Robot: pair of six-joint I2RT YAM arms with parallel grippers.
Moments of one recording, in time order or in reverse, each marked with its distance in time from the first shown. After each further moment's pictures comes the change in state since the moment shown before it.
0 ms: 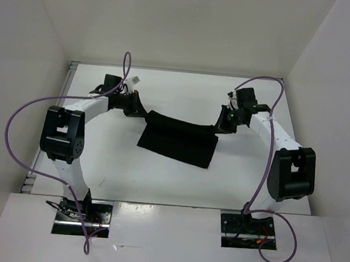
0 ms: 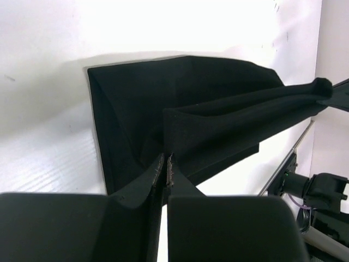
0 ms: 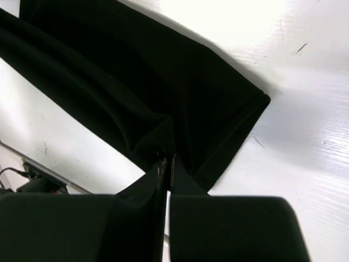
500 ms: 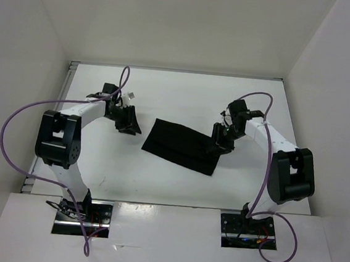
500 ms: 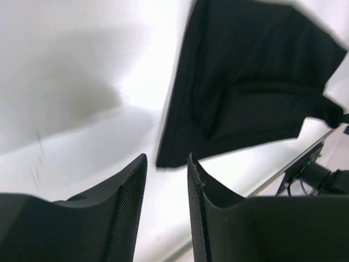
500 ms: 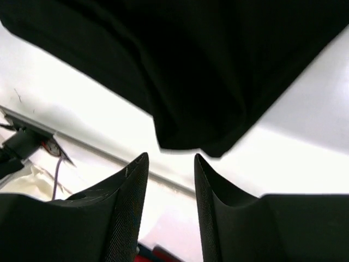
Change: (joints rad) left arm 0.003 -0.052 -0.066 -0.264 -0.137 0.052; right arm 0.064 -0.014 -0.106 -0.163 -0.039 0.001
